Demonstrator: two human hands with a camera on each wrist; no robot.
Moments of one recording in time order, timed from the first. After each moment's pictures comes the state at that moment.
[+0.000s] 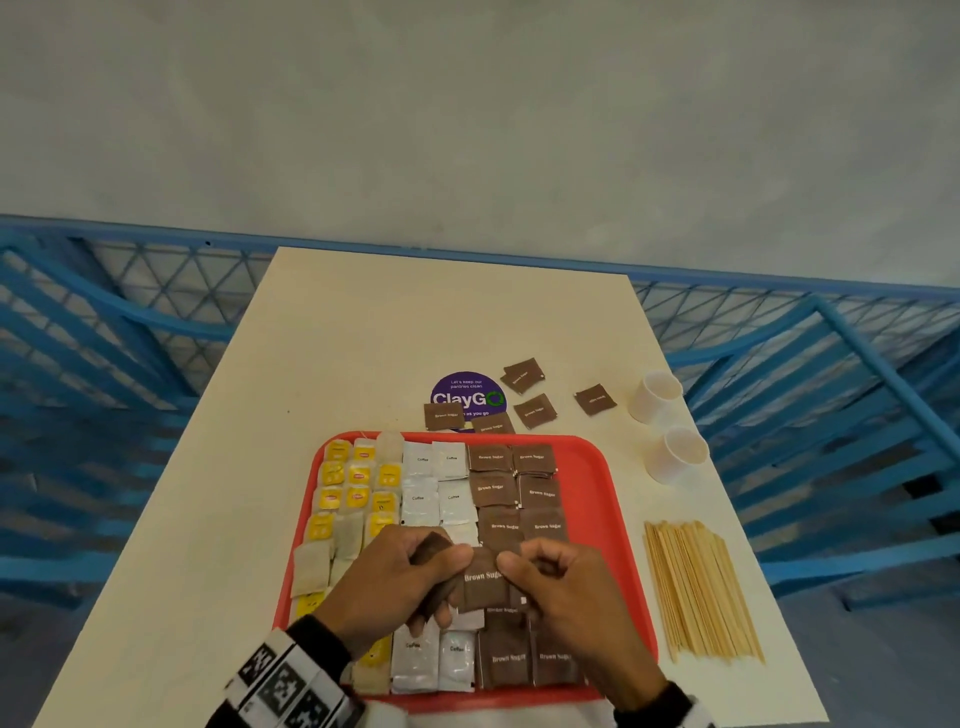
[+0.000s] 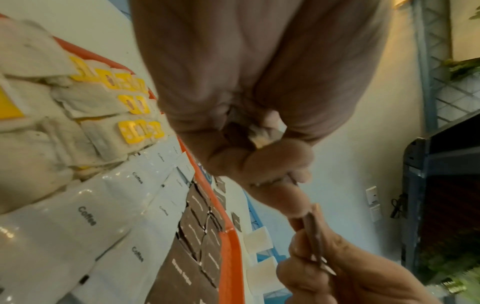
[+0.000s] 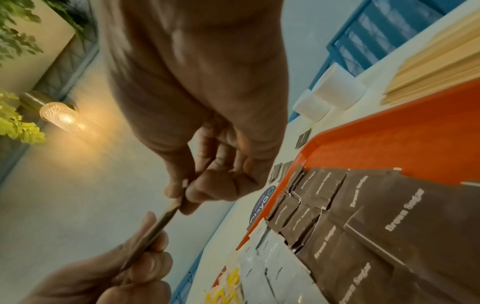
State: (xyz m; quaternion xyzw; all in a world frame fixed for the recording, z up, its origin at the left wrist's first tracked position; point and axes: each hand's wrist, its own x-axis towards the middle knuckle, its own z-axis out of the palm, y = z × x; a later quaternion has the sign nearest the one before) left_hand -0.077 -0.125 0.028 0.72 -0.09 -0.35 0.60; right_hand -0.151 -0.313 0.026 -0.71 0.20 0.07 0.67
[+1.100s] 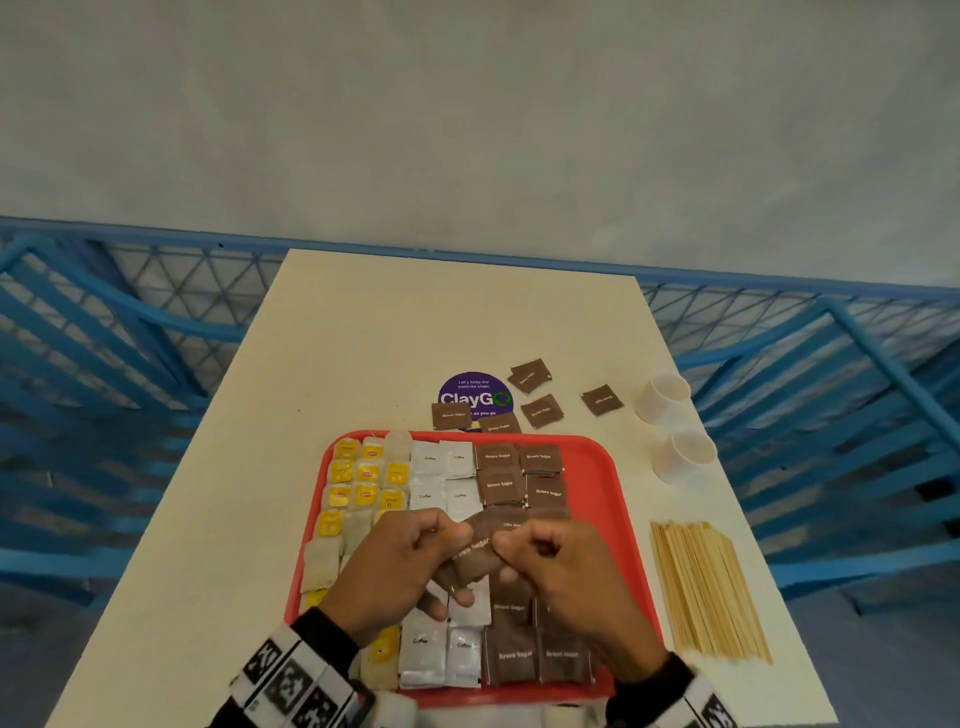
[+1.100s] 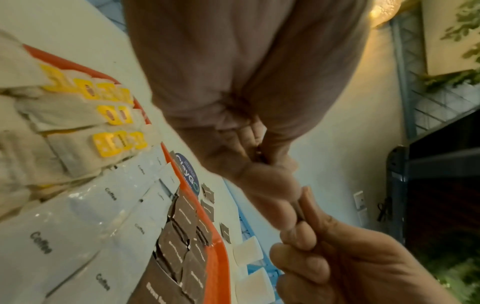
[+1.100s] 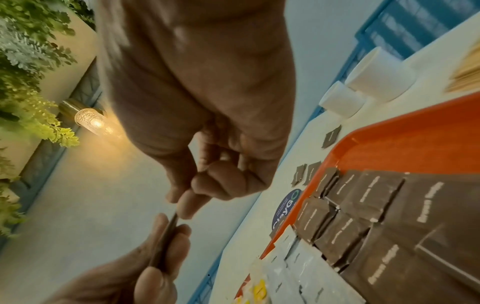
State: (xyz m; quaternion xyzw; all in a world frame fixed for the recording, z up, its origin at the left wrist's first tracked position) left_hand -0.077 -0.126 0.038 0.72 -0.07 -0.32 0.62; right_hand -0.135 -0.311 0.041 -0.77 0.12 0.07 0.62
